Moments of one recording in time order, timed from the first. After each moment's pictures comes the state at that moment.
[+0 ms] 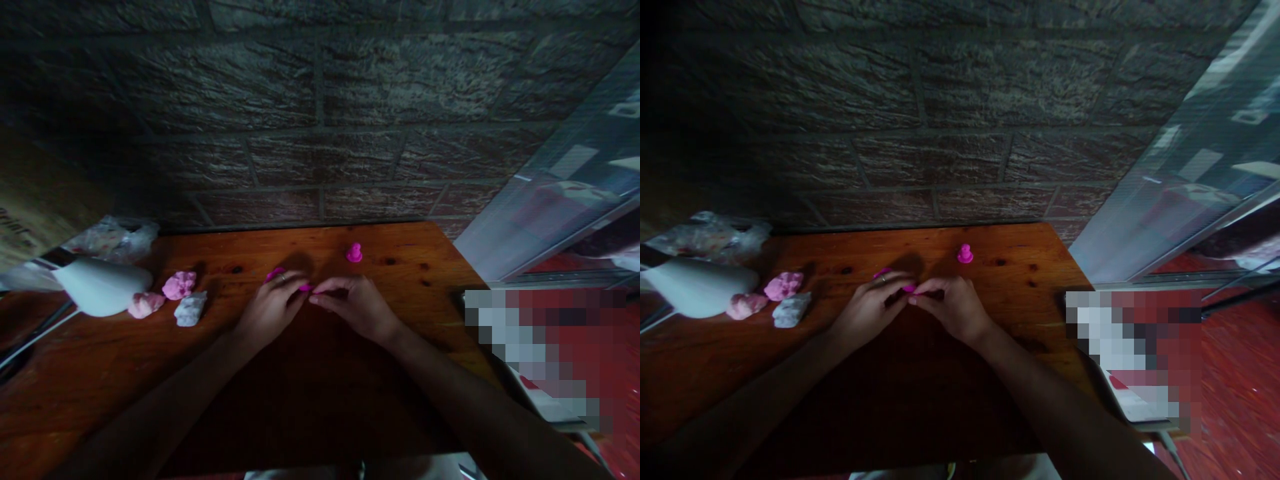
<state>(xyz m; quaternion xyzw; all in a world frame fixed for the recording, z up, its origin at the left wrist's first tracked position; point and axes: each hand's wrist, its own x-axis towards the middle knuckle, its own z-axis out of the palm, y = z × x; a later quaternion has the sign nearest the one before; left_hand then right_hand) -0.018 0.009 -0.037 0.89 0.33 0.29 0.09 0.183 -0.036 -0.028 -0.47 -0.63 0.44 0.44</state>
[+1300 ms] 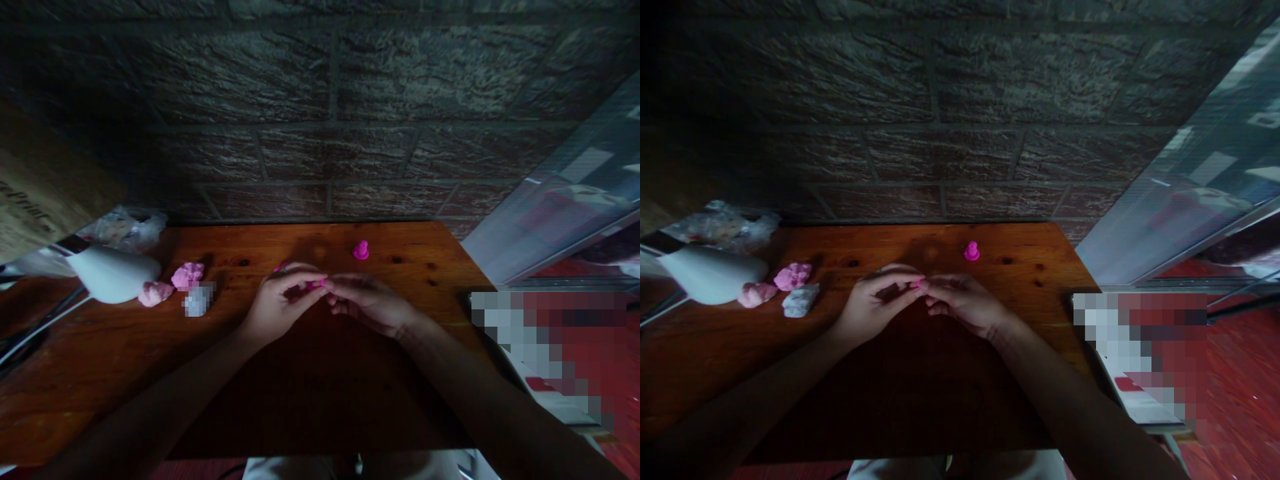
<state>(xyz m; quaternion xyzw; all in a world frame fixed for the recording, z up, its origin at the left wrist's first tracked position) -0.007 -0.007 -0.021 0.79 0.25 0.48 0.28 0.184 -0.037 -0.009 -0.37 -0.35 0.75 0.42</state>
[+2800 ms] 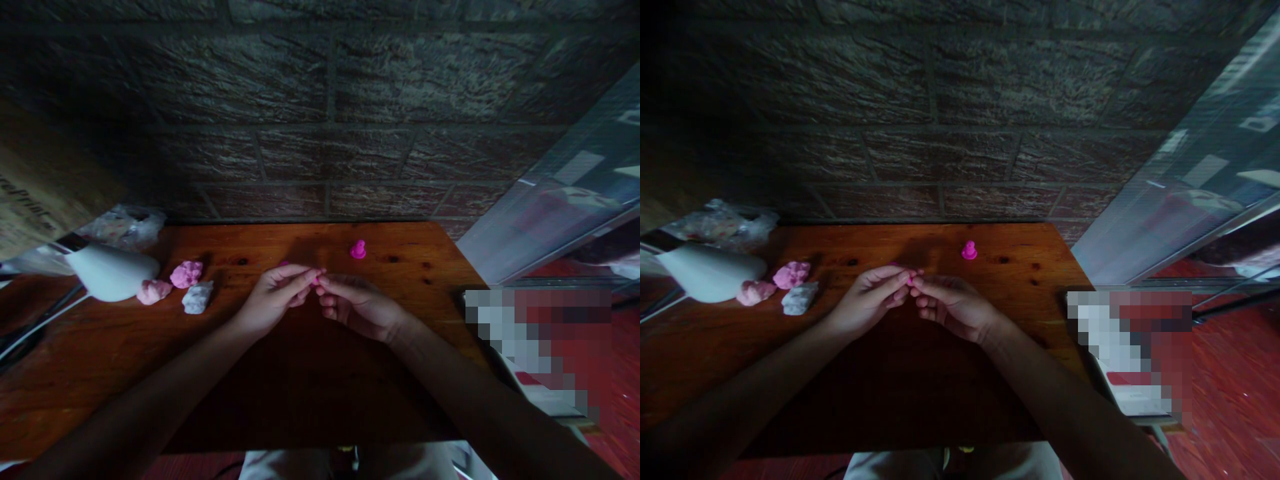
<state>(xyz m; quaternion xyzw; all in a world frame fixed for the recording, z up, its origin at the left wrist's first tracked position) -0.005 -0.006 -0.018 0.57 0.30 0.42 0.64 0.171 -0.043 -0.010 -0.33 -0.24 0.81 0.42</state>
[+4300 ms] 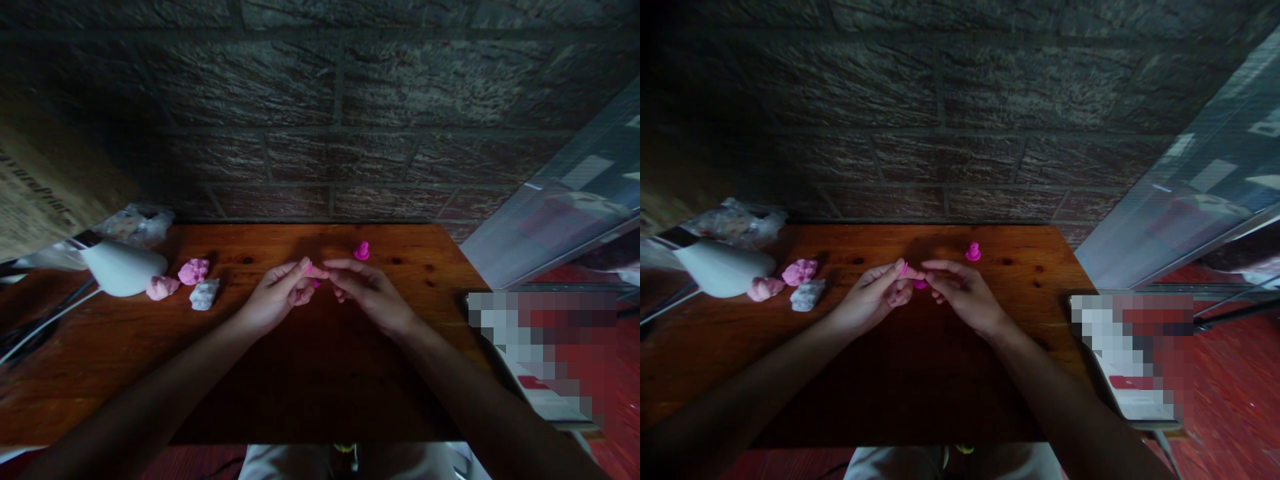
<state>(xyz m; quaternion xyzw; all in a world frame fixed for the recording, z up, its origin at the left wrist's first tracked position) -0.003 -0.009 -0.007 0.51 0.29 0.43 0.69 0.179 -0.042 -0.009 -0.38 -0.44 0.62 0.52</state>
